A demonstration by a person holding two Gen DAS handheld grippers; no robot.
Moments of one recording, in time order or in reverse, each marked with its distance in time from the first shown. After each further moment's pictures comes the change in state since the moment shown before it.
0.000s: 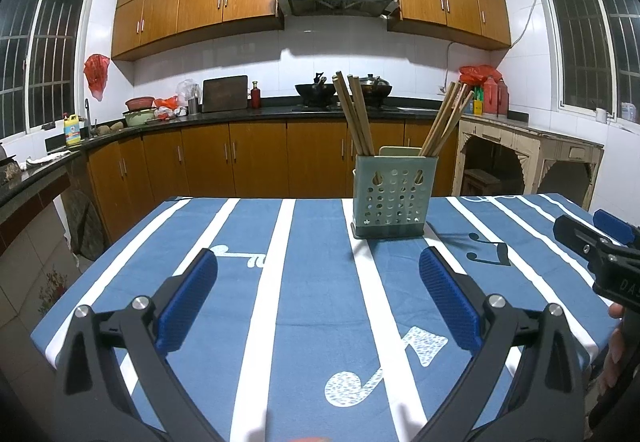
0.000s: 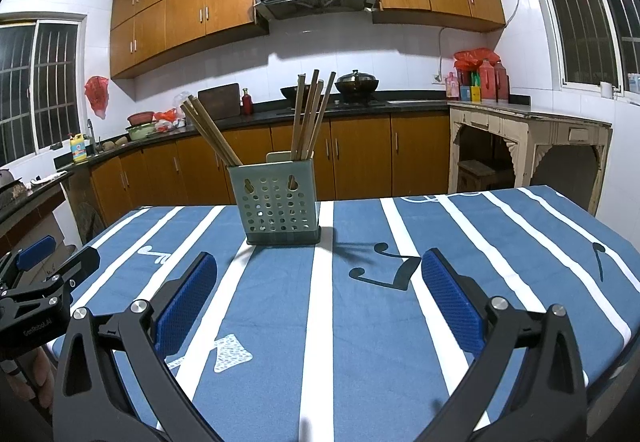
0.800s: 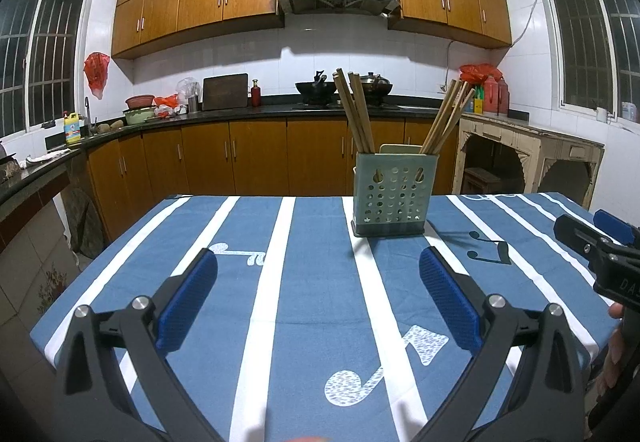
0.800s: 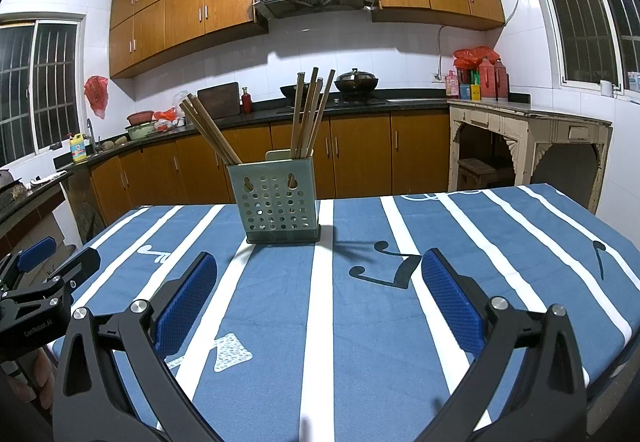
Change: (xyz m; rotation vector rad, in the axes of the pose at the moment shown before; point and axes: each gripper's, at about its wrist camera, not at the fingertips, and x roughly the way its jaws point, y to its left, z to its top) left arm 0.001 0.000 -0.001 -0.001 0.003 -0.001; right arm 0.000 0.000 0.002 0.002 0.003 0.000
